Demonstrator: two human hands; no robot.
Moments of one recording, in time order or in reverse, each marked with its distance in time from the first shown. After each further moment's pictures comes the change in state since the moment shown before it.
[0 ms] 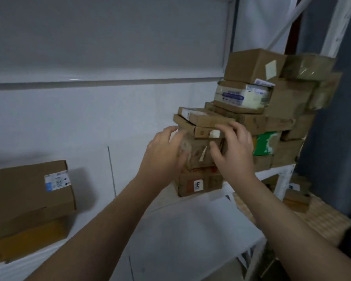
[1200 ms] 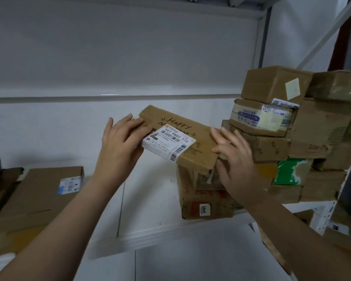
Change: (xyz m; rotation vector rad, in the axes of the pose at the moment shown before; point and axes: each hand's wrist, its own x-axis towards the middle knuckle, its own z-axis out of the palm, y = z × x) left_hand 0.010 -0.054 -0.046 0.312 0.385 0.121; right_hand 0.038 0.030 0.011 0.260 0.077 -0.664
